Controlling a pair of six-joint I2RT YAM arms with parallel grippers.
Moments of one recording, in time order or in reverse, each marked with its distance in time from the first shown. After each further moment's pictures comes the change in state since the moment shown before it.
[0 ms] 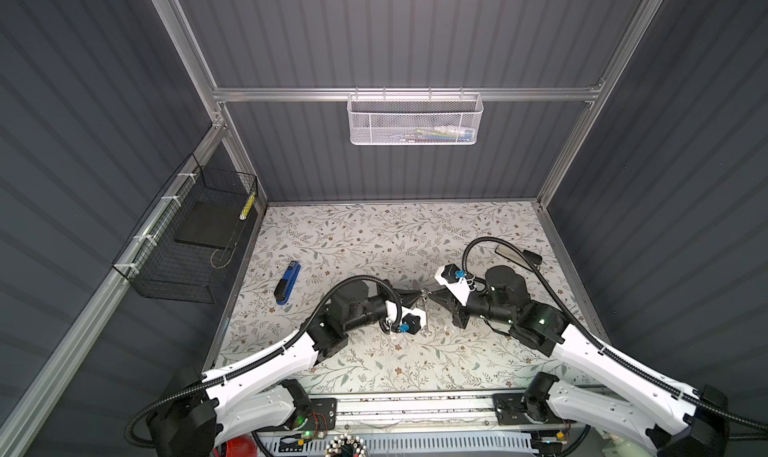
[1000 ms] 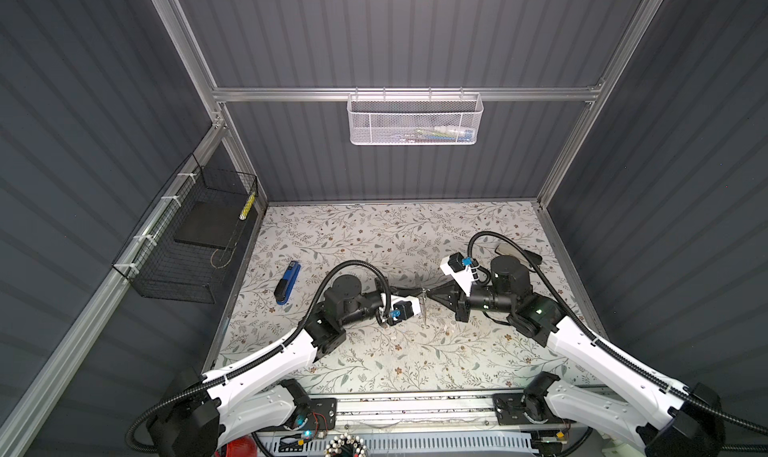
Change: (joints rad) left arm 0.069 0.006 0.000 0.096 0.158 -0.295; right arm -0.127 0.055 -0.001 0.091 -0.315 0.134
